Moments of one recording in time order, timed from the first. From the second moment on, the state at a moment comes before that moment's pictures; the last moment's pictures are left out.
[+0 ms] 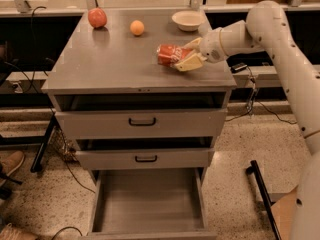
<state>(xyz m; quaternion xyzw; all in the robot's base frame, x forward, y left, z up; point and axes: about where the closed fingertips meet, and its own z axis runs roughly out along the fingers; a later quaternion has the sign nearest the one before) 0.747 -0.097 0.854 -0.54 0.69 0.19 0.44</state>
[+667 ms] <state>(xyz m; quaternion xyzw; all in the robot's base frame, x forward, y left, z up) 0.756 -0.092 0.844 -0.52 0.70 0.21 0.44</state>
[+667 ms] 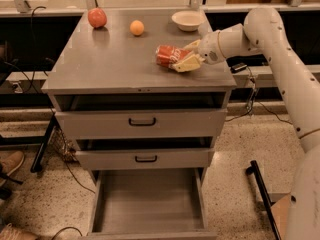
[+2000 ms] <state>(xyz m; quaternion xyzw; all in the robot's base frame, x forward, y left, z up) 0.732 -0.137 0.893 -0.50 0.68 0.18 0.50</state>
